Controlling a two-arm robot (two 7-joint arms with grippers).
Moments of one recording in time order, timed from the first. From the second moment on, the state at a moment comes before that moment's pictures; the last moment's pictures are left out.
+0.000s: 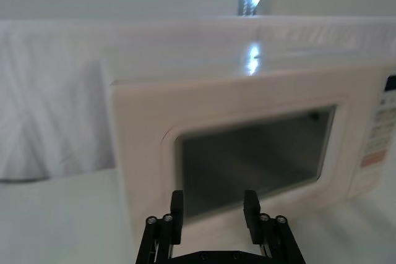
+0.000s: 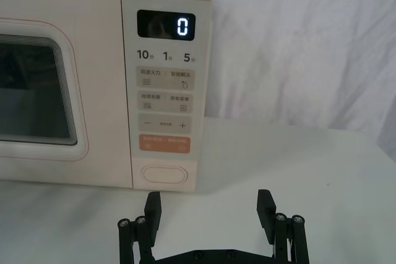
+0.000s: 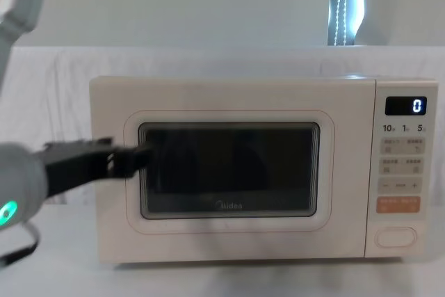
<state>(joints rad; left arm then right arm) -0.16 0.25 0.21 -1.73 -0.27 0.25 -0.10 0.03 0.12 -0.02 -1.65 0.05 0.15 0.08</state>
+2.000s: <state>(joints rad) 0.17 0.19 -0.02 -1.83 -0.19 0.09 -0.02 0.03 0.12 -0.02 -1.65 0.05 0.15 0.08</state>
